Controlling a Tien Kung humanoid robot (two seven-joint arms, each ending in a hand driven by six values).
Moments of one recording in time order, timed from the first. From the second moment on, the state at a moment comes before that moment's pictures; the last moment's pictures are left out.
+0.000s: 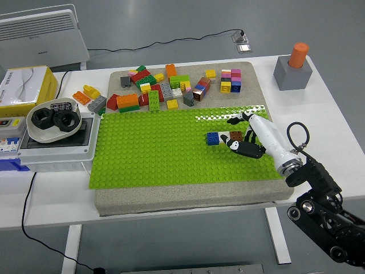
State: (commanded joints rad) left arm -0.06 0.06 -1.43 -0.18 1.60 -0.08 0.21; right arm 0.25 -0.19 0.93 1.37 -1.93 -0.25 -0.05
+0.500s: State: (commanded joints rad) left arm -0.07 0.06 -1.44 -0.18 1.61 -0.08 0.21; right arm 0.29 -0.19 0.88 1.31 -1.98 -0.20 -0.10
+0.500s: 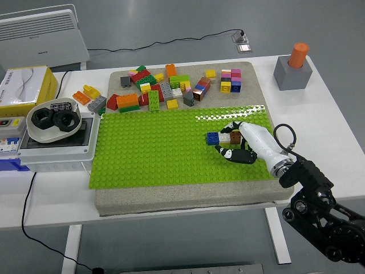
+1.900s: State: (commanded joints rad) left arm -0.07 0.06 -1.44 -0.18 1.61 -0.08 0.21; right arm 0.29 -0.16 0.90 1.24 -1.98 -0.19 -0.12
